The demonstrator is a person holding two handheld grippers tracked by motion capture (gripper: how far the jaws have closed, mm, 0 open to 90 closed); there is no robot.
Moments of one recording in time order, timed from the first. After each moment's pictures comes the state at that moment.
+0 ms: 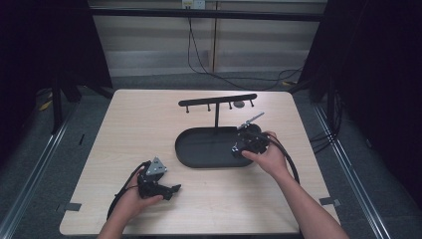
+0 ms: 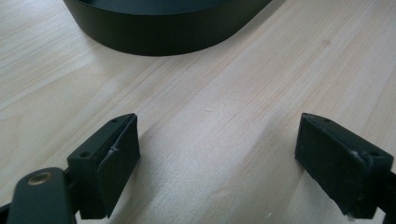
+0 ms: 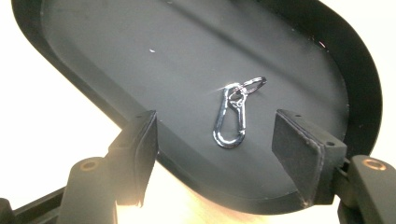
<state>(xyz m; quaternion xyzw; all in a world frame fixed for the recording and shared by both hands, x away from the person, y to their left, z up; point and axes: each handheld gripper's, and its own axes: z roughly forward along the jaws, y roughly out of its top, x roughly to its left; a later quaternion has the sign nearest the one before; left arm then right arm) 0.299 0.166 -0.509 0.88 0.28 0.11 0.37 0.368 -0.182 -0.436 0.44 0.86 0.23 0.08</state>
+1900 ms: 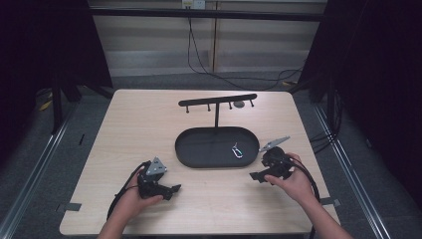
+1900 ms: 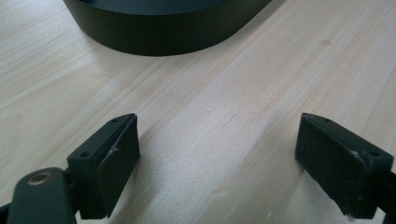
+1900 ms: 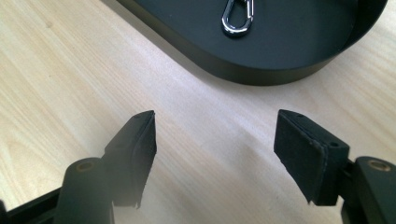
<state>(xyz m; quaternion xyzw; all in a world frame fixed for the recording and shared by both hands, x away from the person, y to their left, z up) 0.299 0.166 -0.509 0.88 0.28 0.11 0.37 0.299 -0.236 -0.455 0.43 0.86 0.25 0.08</state>
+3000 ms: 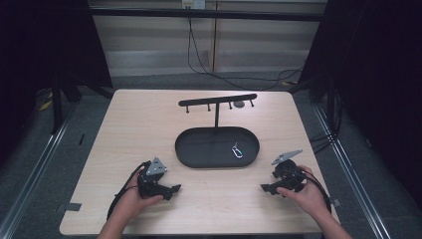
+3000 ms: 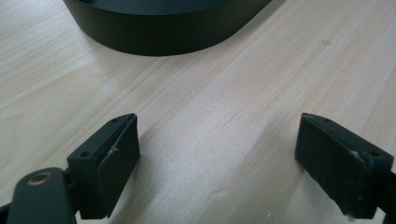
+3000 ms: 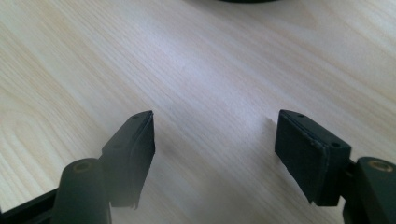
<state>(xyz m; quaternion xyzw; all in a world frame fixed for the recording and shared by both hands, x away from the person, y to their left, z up) 0.299 0.166 -0.509 0.88 0.28 0.11 0.37 0.271 -0.269 -0.481 0.44 0.86 0.24 0.07</state>
